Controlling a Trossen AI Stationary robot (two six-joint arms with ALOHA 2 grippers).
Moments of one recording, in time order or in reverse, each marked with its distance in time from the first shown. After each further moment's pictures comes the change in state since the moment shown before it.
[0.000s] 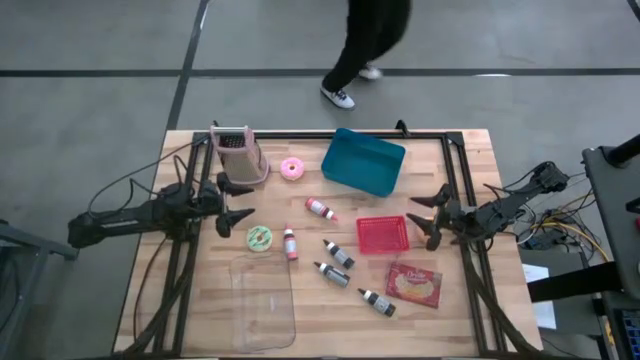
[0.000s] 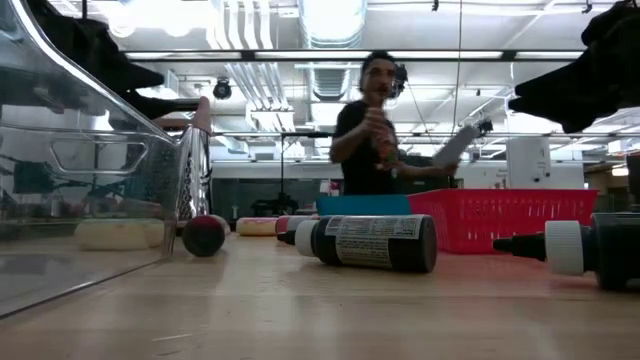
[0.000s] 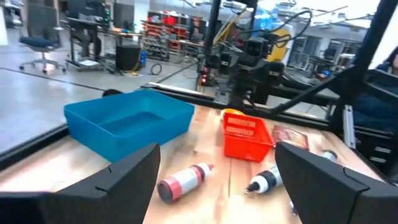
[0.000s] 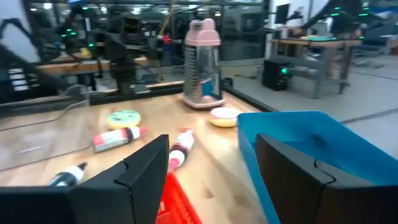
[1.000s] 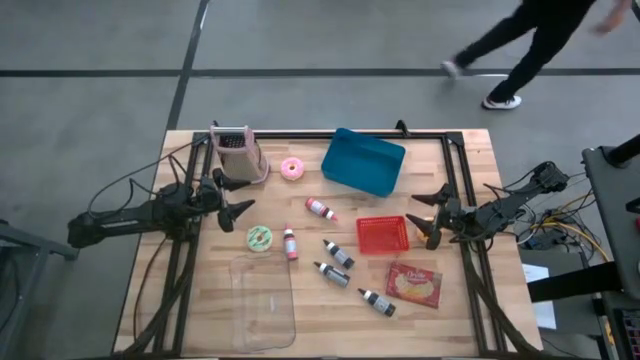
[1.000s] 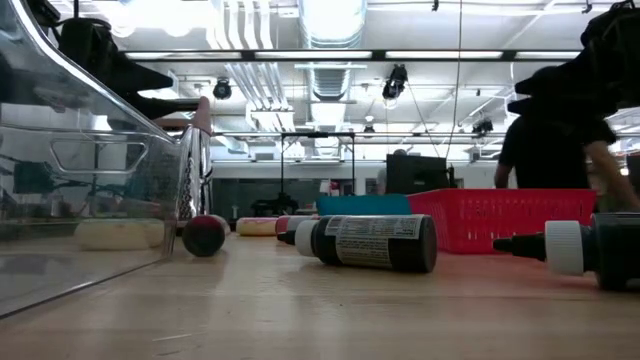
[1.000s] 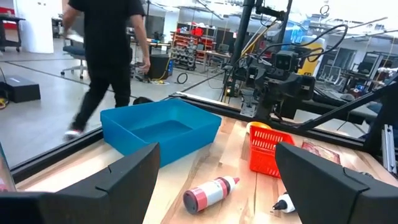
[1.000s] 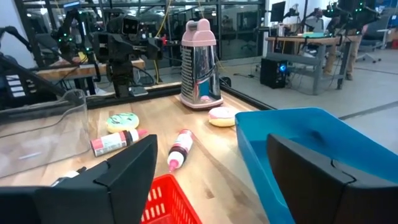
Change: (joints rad) left arm 0.001 0.000 0.000 0.026 -0.126 -0.004; right arm 0.000 0.000 0.000 0.001 0.007 0.026
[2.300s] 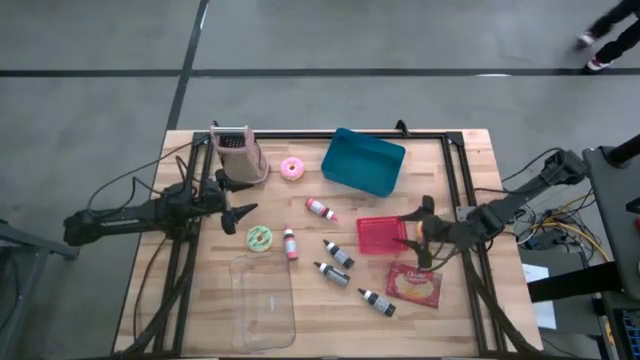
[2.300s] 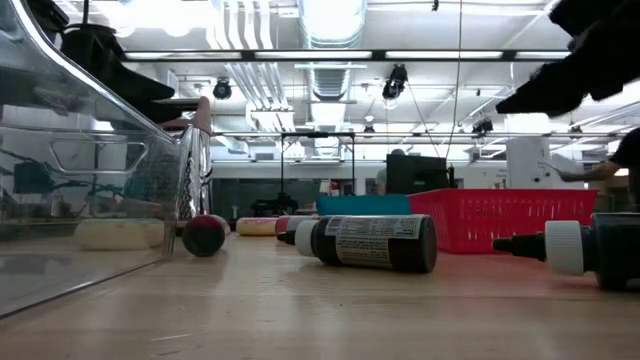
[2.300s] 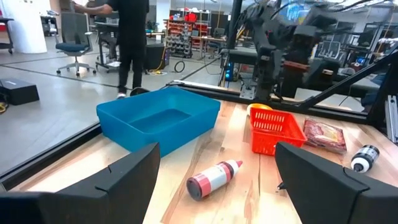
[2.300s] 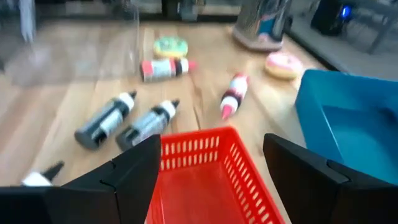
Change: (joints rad) left arm 0.000 0.073 0.003 0.007 0.030 0.068; right arm -0.001 0.606 0.327 -0.202 -0.248 0.172
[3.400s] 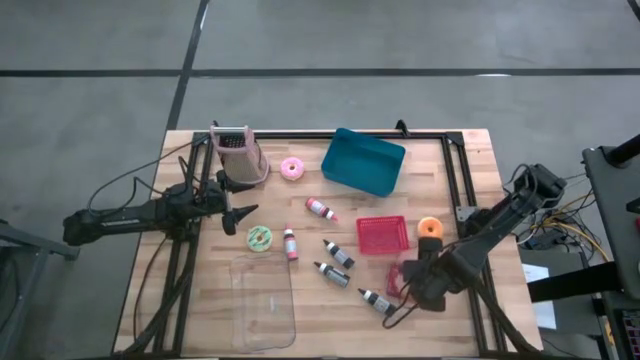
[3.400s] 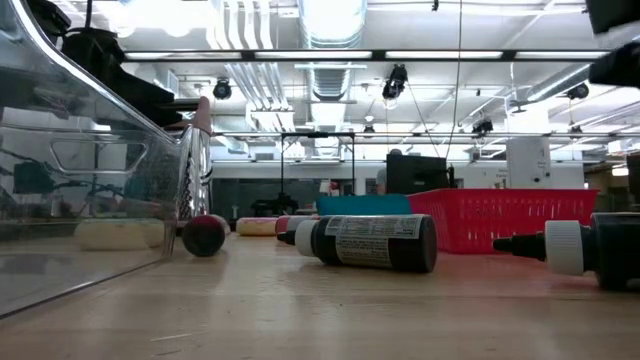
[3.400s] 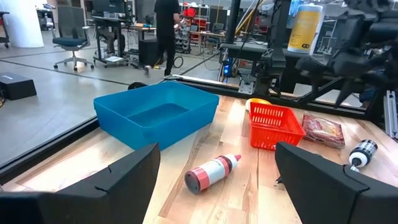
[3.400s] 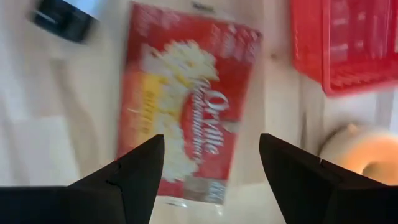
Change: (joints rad) left arm -0.001 0.007 -0.008 -0.004 0.008 -0.008; right arm 0.179 0.711 0.652 -0.944 -0.553 0.551
